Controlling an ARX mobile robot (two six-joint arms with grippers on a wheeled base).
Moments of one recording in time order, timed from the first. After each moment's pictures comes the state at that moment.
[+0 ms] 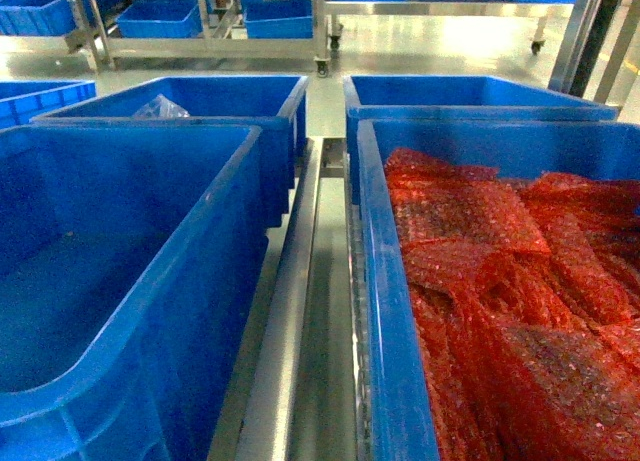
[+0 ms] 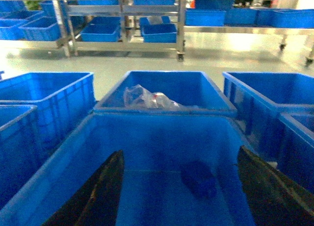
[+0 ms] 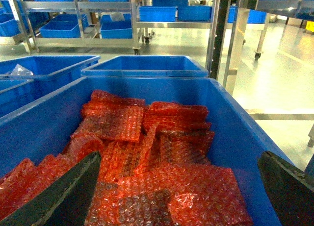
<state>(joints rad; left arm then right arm) -0.13 0.91 0.31 0.61 -0.15 -0.02 0.00 0.01 0.01 0.00 0.00 0.00</state>
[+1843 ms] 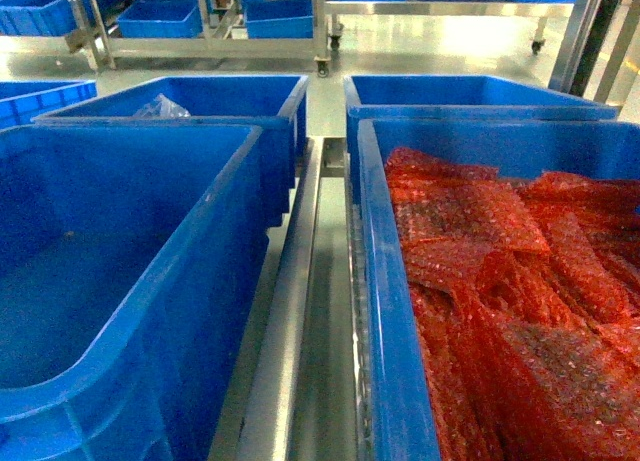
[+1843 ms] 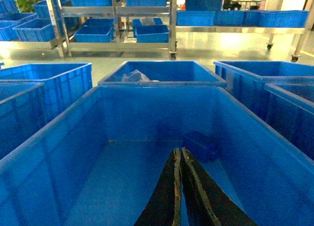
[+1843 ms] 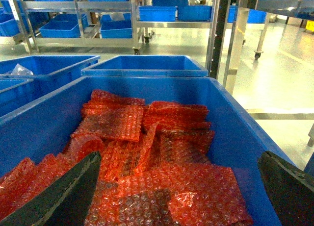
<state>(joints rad) 0.00 0.18 0.01 0.18 0.00 -0.02 0.00 0.01 0.01 -0.01 0.00 0.00</state>
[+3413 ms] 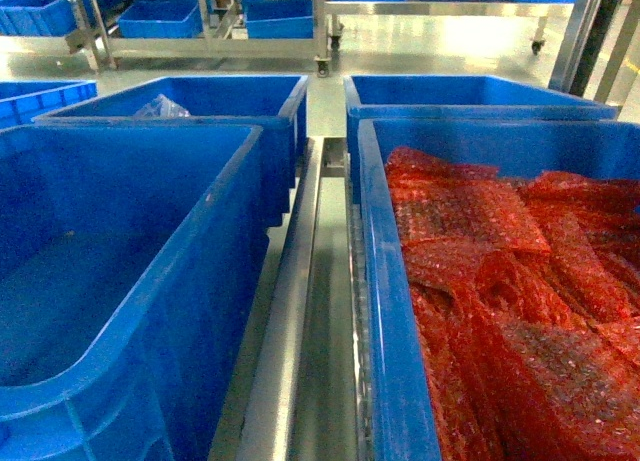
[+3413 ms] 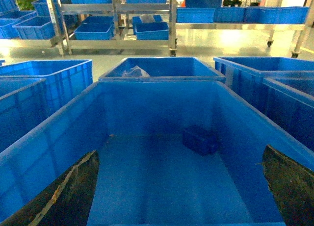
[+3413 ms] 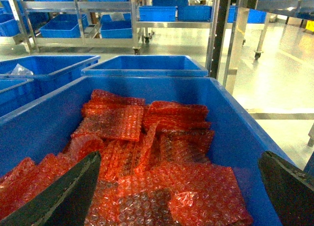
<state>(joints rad) 0.00 0.01 0.01 0.00 0.00 -0.01 0.00 0.01 0.01 0.00 0.00 0.00</state>
